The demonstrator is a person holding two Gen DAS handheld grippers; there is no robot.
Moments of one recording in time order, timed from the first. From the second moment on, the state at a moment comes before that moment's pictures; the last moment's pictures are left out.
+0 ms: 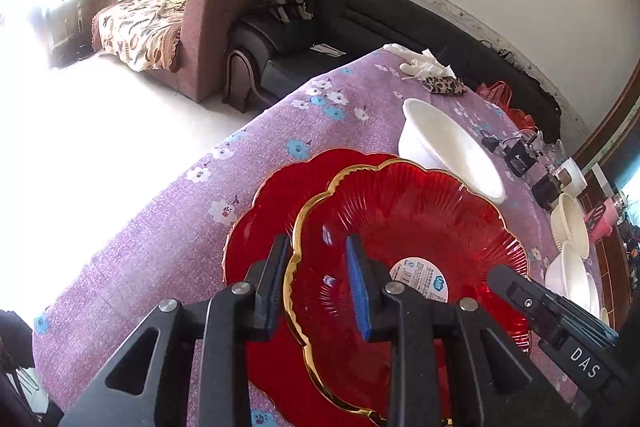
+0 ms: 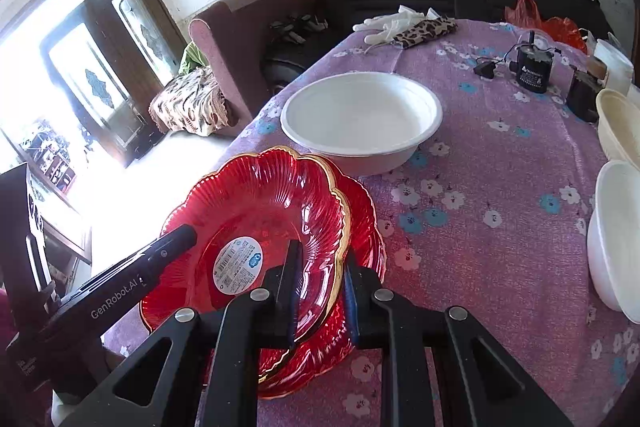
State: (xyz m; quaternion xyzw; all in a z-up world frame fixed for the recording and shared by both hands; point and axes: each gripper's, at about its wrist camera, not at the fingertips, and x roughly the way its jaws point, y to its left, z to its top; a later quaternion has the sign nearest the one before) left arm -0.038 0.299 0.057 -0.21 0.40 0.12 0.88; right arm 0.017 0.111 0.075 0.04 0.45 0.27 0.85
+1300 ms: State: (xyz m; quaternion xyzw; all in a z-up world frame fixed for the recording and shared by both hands) left arm -0.078 0.257 0.092 -0.14 0.37 0.11 0.91; right arm -0.017 0.038 0.082 0.05 0.39 0.20 0.89
